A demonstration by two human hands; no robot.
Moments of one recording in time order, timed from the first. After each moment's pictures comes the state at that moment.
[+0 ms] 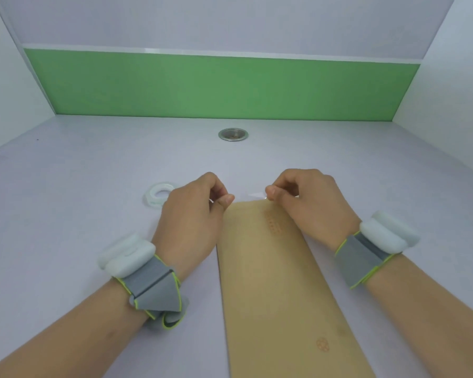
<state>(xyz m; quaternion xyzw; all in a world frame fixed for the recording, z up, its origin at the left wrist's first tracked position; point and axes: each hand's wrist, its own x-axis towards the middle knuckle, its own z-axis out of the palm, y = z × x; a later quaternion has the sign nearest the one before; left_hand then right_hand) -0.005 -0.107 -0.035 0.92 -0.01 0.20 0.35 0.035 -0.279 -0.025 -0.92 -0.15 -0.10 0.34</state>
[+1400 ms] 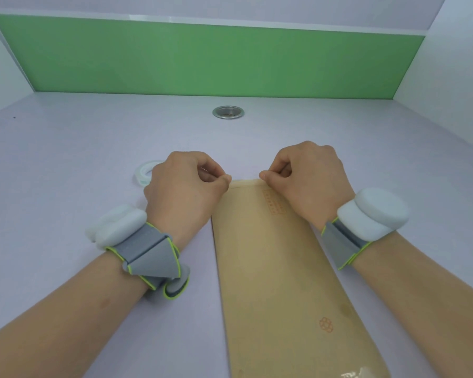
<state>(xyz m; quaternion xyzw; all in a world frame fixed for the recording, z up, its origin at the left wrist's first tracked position) -0.001 -0.110 -0.032 0.89 0.08 0.18 0.41 0.038 -0.271 -0.025 -0.95 -0.15 -0.15 0.22</state>
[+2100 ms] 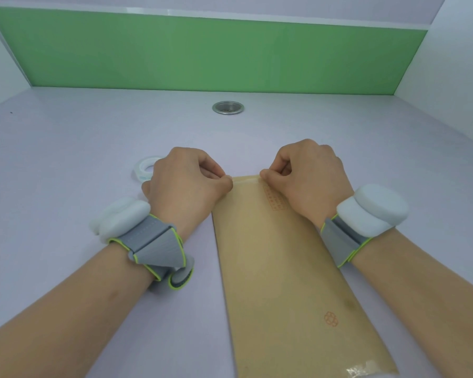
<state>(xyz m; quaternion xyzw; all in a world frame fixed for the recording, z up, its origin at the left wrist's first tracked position) 0.004 -0.111 -0.035 0.90 0.10 0.16 0.40 0.038 -0.271 -0.031 -0.95 -0.14 -0.14 0.24</state>
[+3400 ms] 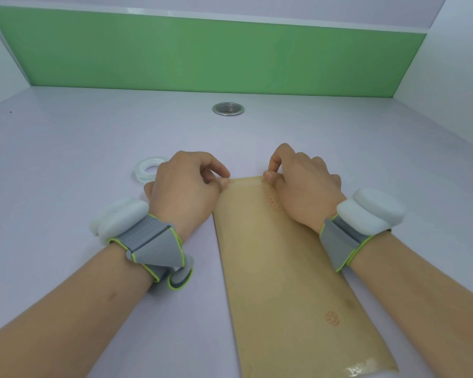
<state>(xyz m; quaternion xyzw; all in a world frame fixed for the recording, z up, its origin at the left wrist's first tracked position) 0.003 -0.109 -0.037 0.91 0.07 0.14 0.39 0.036 -0.268 -0.036 -0.98 -0.10 -0.05 0.18</state>
